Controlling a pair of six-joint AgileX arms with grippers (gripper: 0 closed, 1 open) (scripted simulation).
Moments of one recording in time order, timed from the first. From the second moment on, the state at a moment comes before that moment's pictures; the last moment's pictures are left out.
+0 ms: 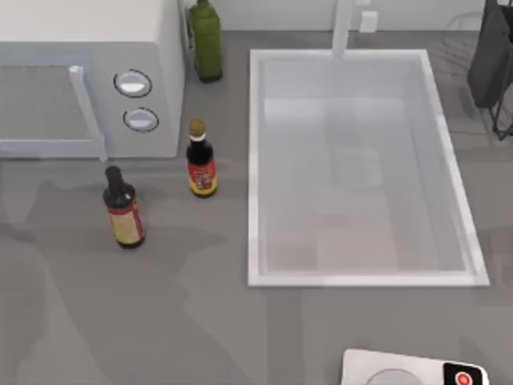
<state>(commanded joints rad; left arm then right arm) 0.35 1.64 1.10 -0.29 0.26 0.28 0.00 0.00 0.00 0.00 0.00 0.00</state>
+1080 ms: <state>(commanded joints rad) 0.35 1.75 0.91 0.02 0.27 0.28 0.00 0.00 0.00 0.00 0.00 0.00</state>
